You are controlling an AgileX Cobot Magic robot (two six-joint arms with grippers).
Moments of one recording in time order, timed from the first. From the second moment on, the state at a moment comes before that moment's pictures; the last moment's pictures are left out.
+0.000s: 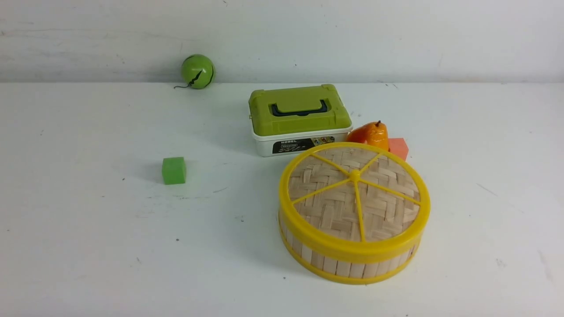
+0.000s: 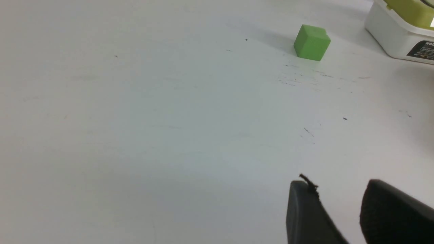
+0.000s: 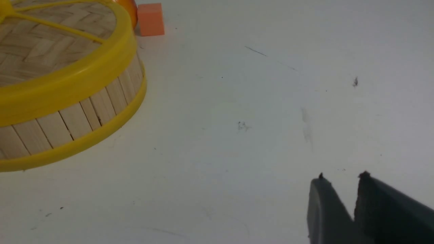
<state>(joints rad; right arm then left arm) -0.04 -0.01 0.02 -0.03 0.38 0.15 0.02 -0.01 0.03 -0.04 0.35 -0.20</state>
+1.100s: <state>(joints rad) -0.04 0.26 -0.40 0.51 0.50 -0.08 0.02 -0.01 0.03 -0.04 0.35 -0.20</state>
